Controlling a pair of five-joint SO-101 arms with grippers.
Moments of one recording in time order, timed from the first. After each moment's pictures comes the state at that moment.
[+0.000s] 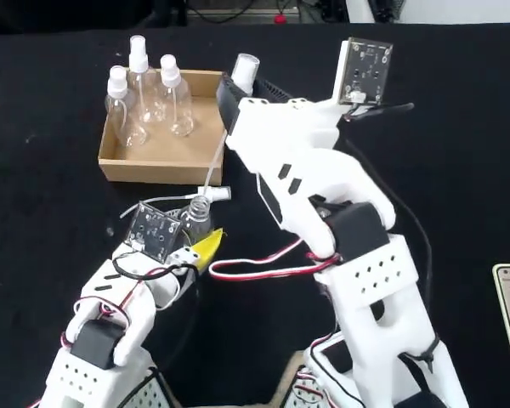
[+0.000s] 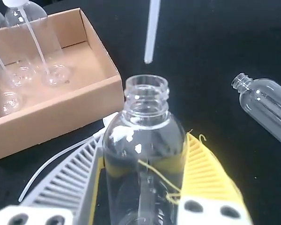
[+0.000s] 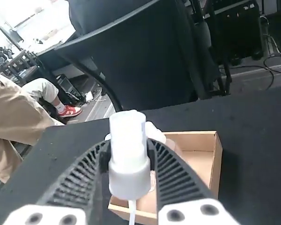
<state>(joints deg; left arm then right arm) 17.7 -103.5 89.4 45.2 -6.8 -24.2 -38.9 23.3 38.8 -25.8</state>
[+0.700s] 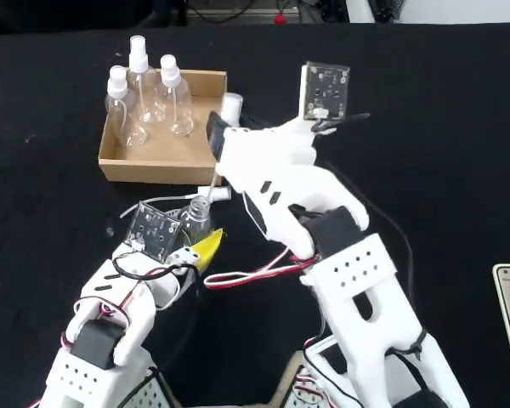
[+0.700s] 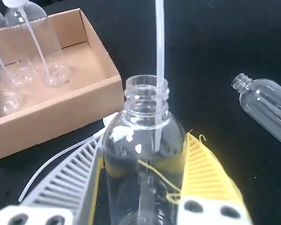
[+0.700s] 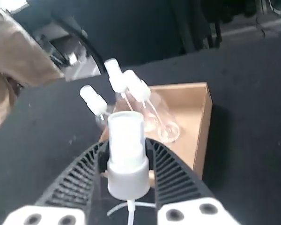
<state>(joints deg) 17.7 -103.5 89.4 45.2 -6.8 -26.4 -38.9 35.0 37.1 -25.8</state>
